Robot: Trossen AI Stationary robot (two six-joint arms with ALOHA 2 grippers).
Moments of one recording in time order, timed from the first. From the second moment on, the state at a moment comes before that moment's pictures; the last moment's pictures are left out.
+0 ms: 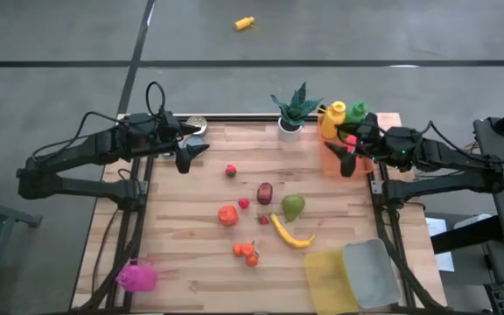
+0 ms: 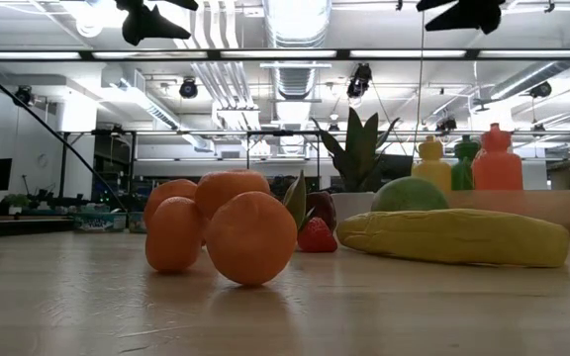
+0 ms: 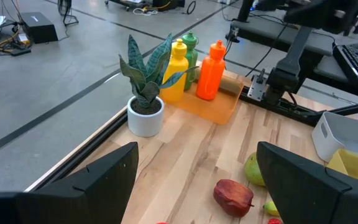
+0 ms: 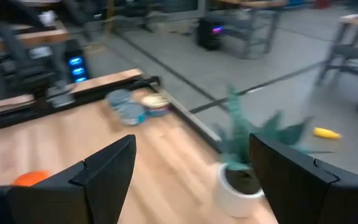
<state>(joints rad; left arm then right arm) 0.26 0.87 0.99 -0.48 -0.12 -0.18 -0.07 0.71 0.91 -0.48 0.45 0.16</state>
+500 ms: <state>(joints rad) 0.26 0.87 0.99 -0.48 -0.12 -0.18 0.01 0.68 0.80 -0.38 0.31 0.18</state>
